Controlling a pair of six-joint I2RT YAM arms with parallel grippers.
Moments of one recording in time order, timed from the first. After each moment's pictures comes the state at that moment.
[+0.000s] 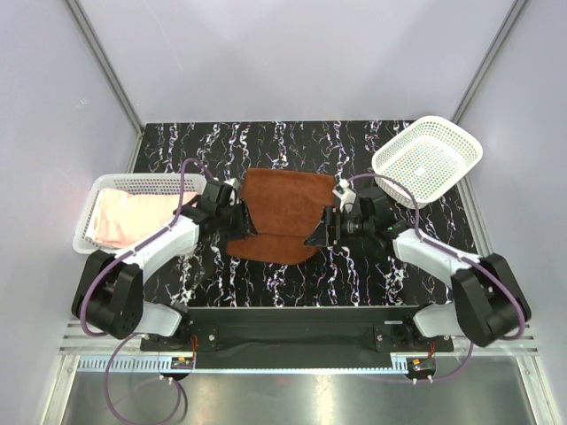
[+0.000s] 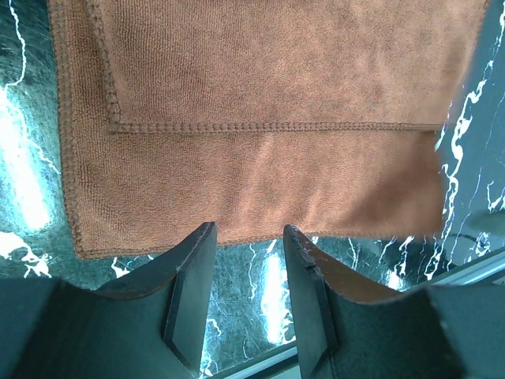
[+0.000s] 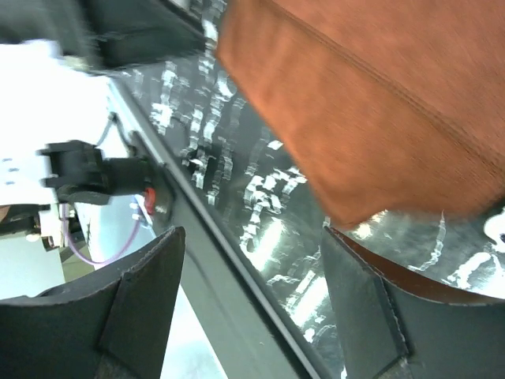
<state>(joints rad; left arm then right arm) -0.42 1.37 0.83 -0.40 0.20 -0.60 0.46 1.36 0.66 0.06 -0.70 0.58</state>
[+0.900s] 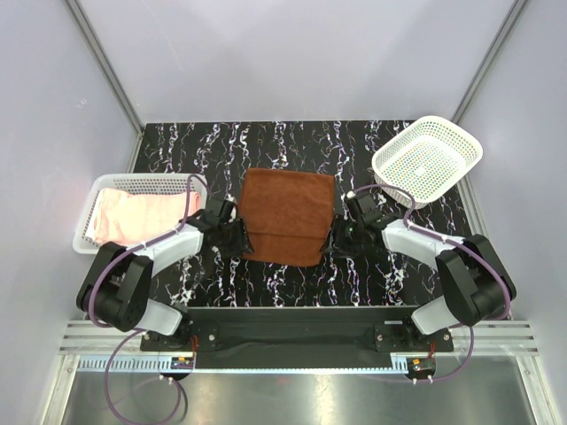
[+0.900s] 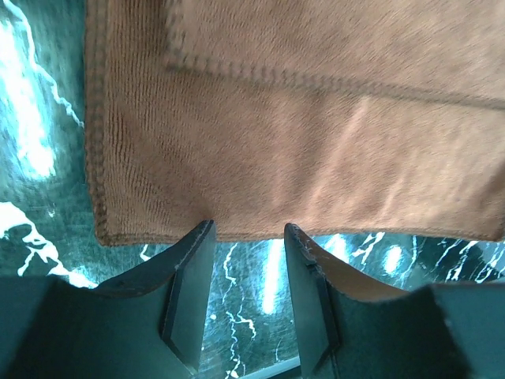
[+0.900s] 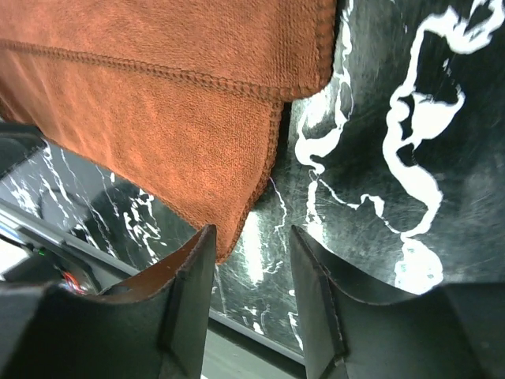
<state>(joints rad) -0.42 1.42 0.69 -0.34 0.18 -0.63 0.49 1.48 0.75 -0.29 -0.30 0.70</state>
